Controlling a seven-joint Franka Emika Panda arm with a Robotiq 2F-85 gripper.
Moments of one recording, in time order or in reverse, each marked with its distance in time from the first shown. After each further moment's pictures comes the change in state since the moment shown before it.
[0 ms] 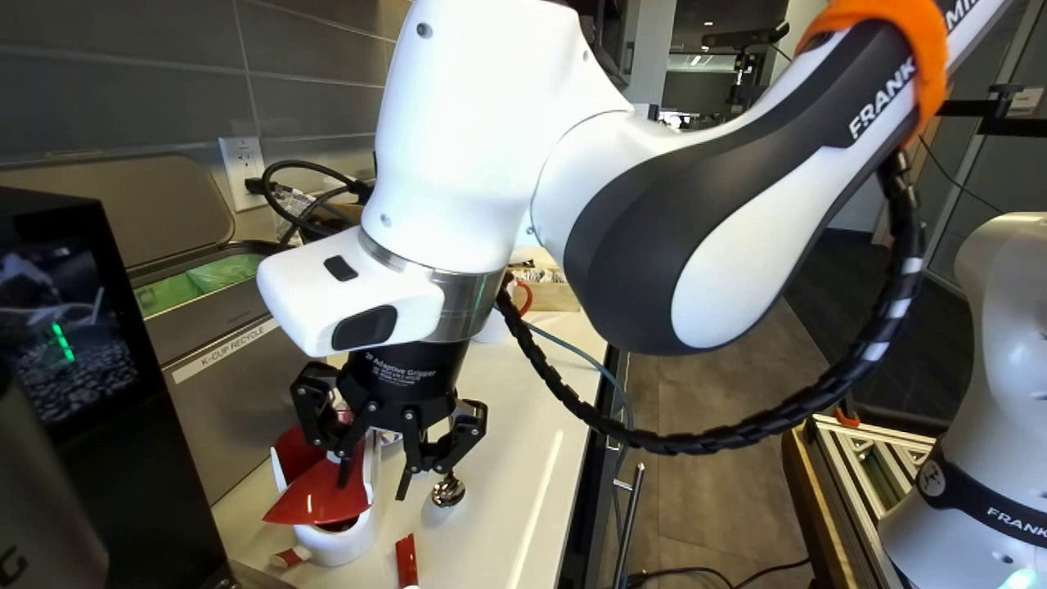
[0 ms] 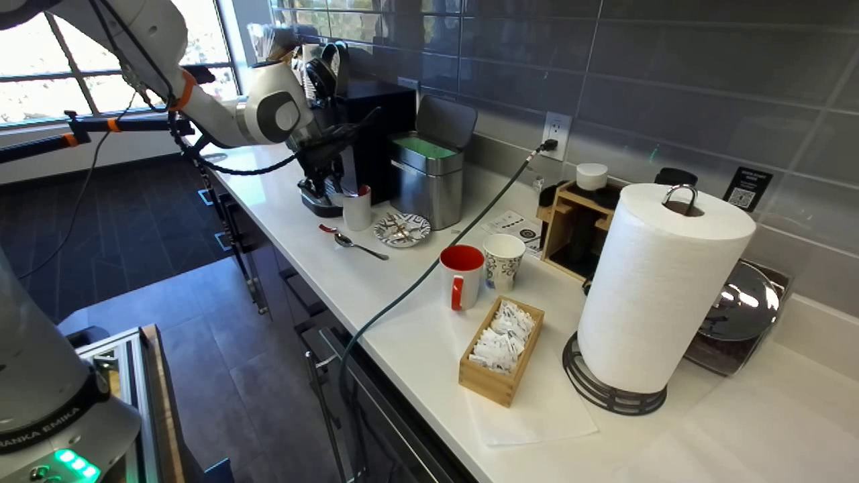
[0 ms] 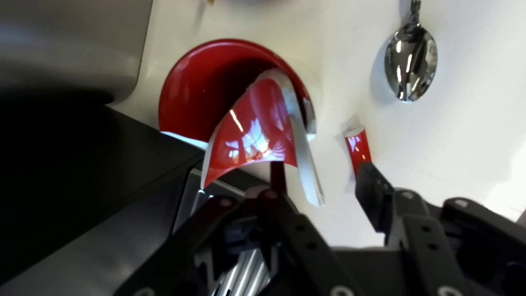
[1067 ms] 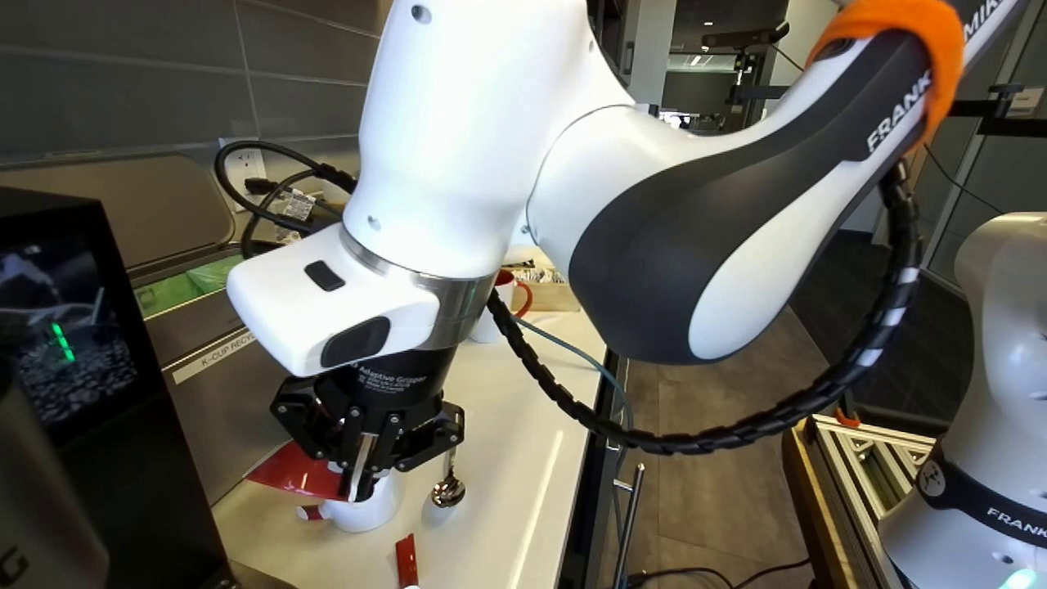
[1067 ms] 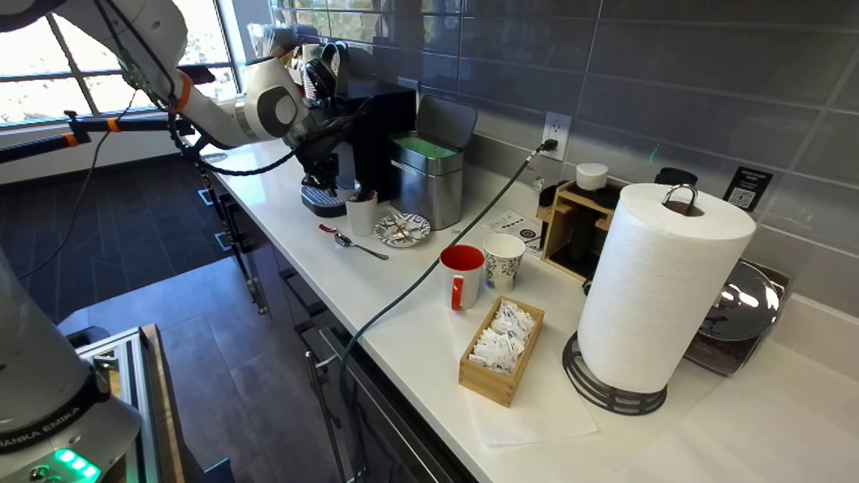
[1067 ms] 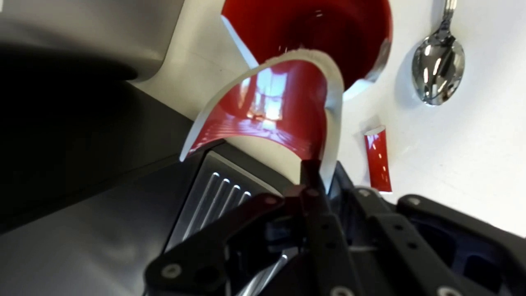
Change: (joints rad) arm 0.001 0.009 0.019 0.026 -0.106 0.003 0.000
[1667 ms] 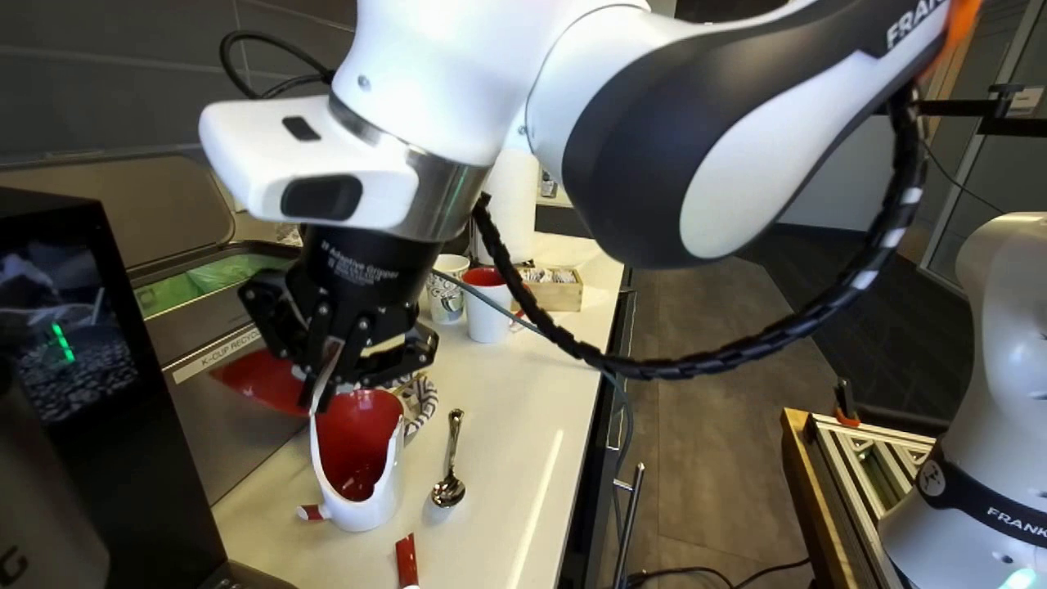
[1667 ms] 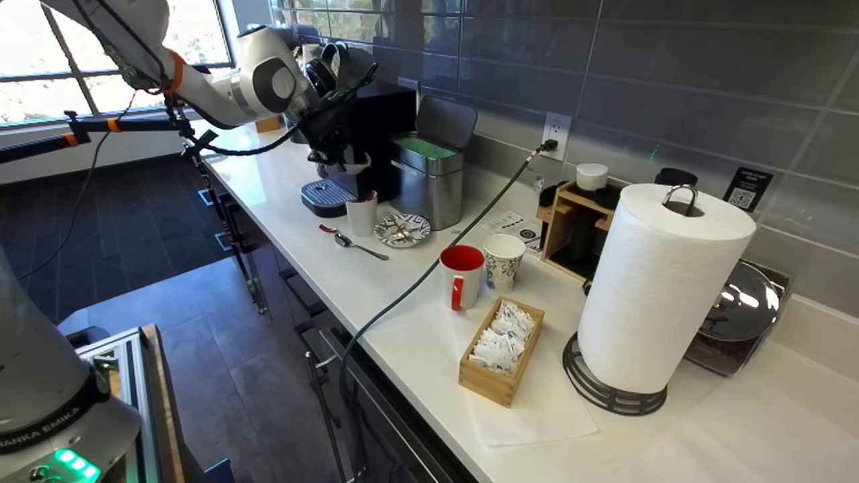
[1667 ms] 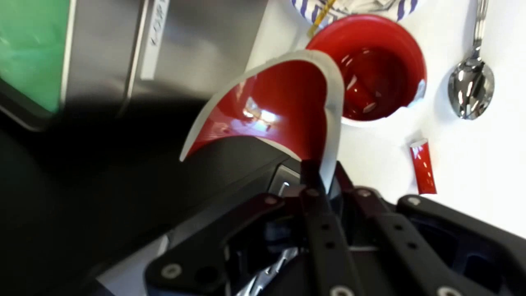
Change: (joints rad) arm -0.019 -0.080 -0.012 0.036 -0.011 0.000 0.065
